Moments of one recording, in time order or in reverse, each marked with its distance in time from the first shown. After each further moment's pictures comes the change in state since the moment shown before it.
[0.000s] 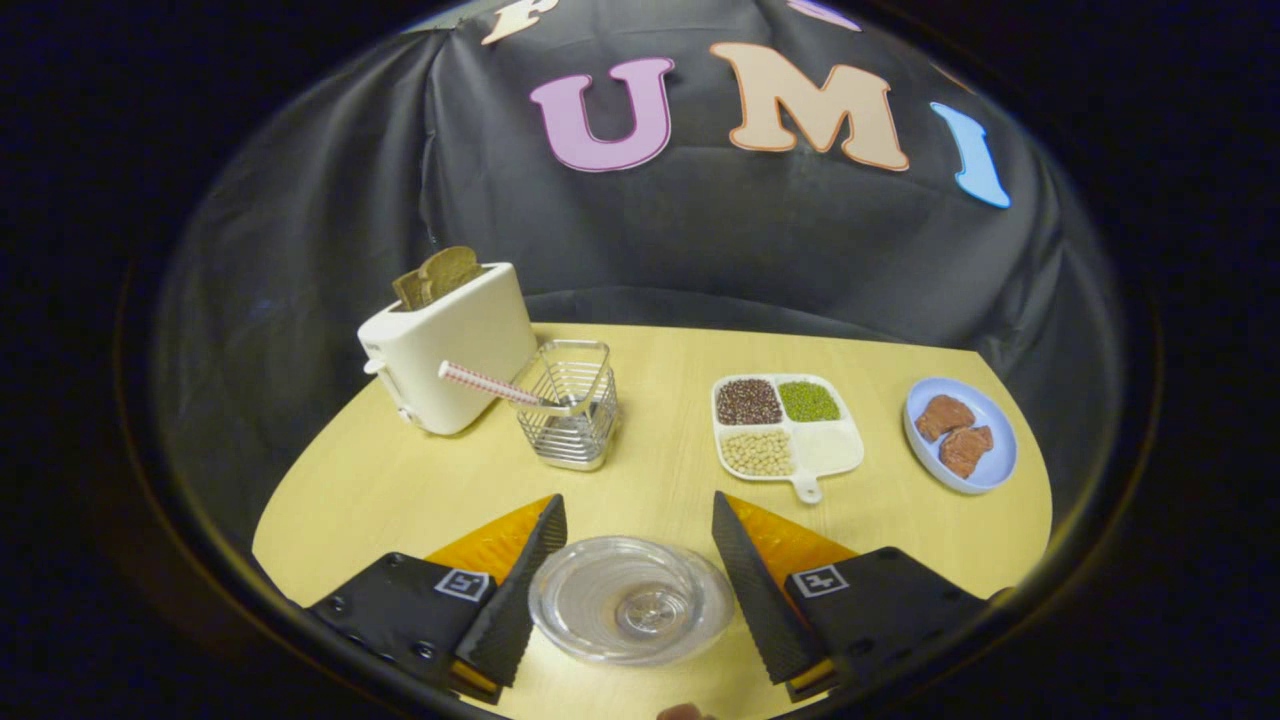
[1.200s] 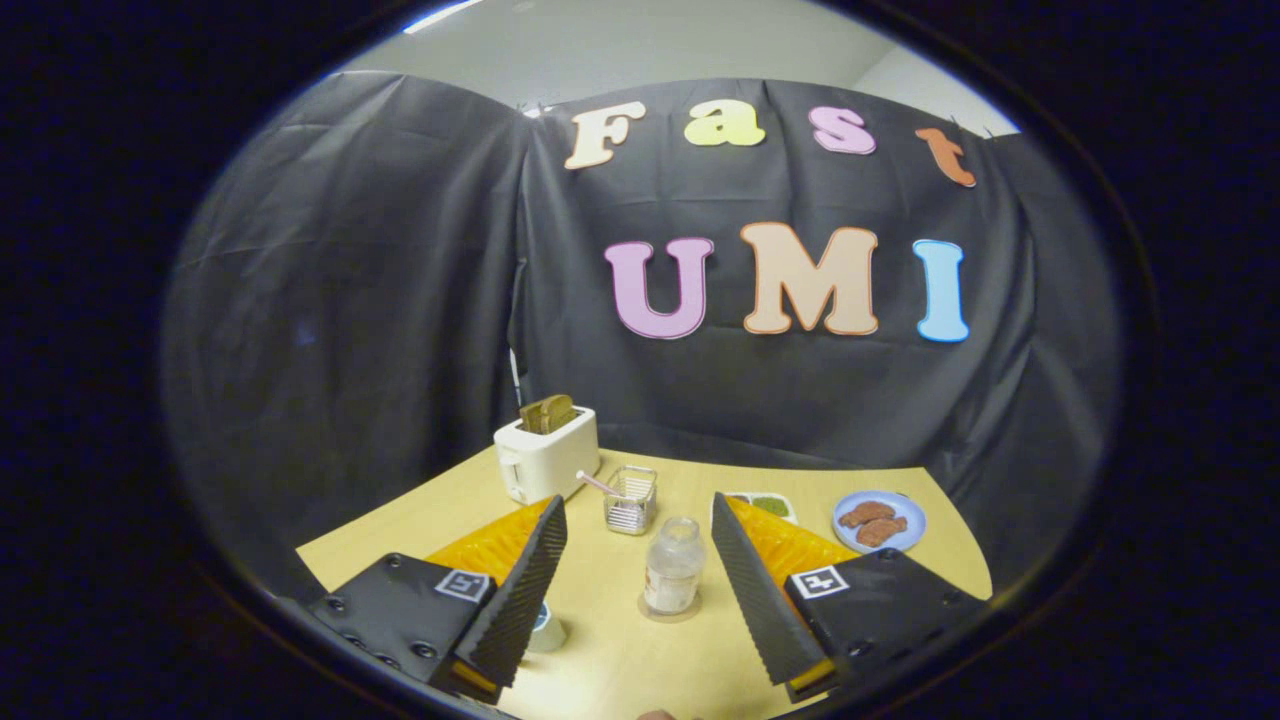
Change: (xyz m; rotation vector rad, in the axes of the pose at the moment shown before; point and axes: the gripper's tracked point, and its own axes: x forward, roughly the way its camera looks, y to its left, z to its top) arm -0.257 0.027 0.057 -0.082 -0.408 0.058
